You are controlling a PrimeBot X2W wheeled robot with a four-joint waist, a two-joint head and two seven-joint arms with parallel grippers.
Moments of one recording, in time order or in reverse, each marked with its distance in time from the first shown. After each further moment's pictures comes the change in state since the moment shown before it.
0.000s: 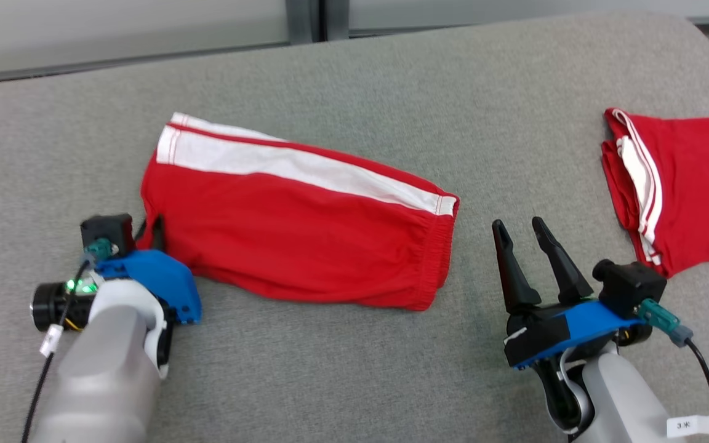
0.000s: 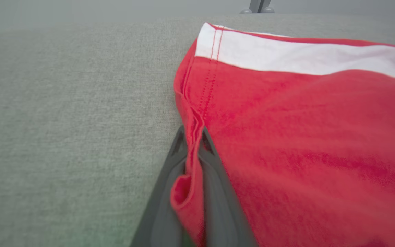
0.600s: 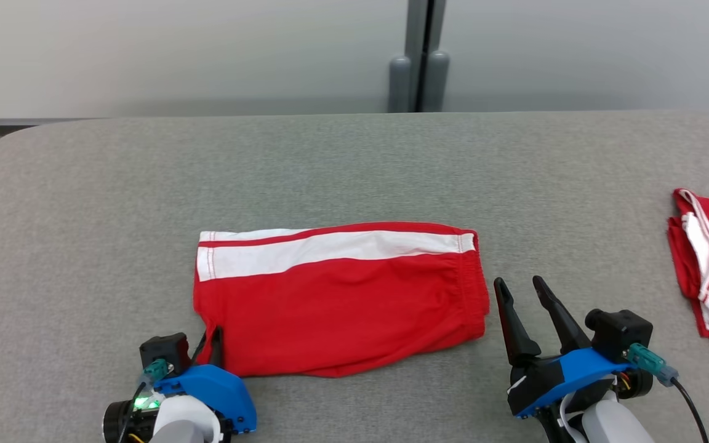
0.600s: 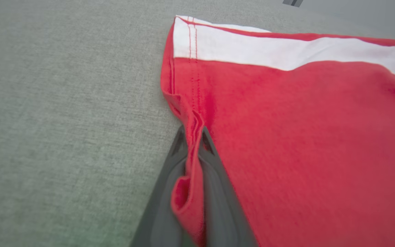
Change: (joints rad) left arm 0.374 -0.096 0.073 -0.235 -0.024 0.033 -0.005; right arm 0.102 0.000 -0.010 0.065 -0.033 0.000 0.000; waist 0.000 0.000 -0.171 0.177
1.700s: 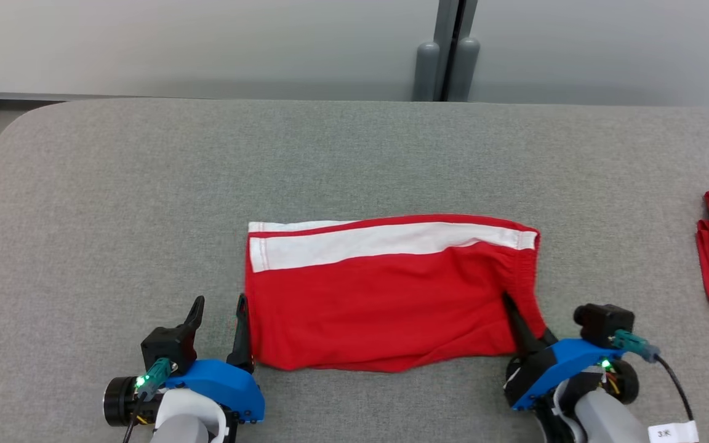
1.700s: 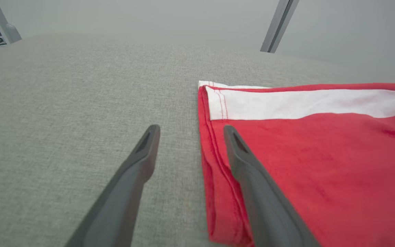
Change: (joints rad) left arm 0.125 -0.019 0.092 -0.340 0.182 -0.026 0.002; right arm -0.145 -0.008 0.088 0.320 0.168 0.000 -0.002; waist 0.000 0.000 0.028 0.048
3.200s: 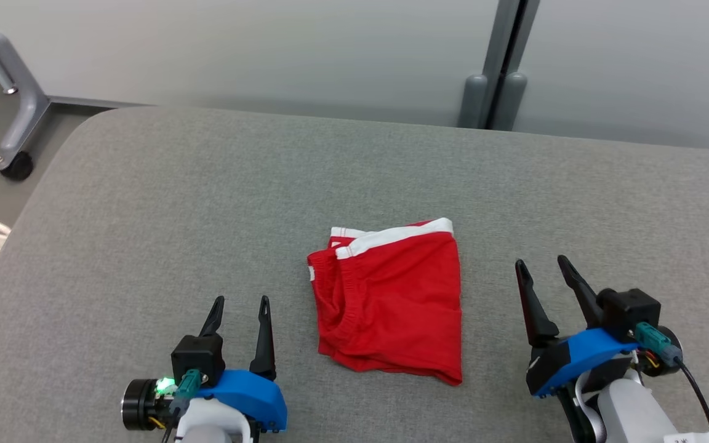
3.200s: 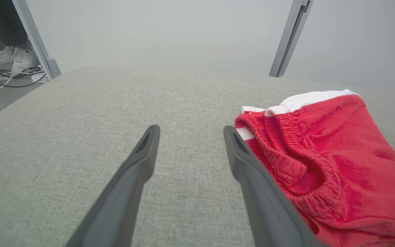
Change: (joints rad) left arm 0.042 -0.002 -0.116 -0.116 0.006 0.098 0.001; right arm 0.058 0.007 -0.158 -0.247 -0.342 0.000 0.002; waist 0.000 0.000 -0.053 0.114
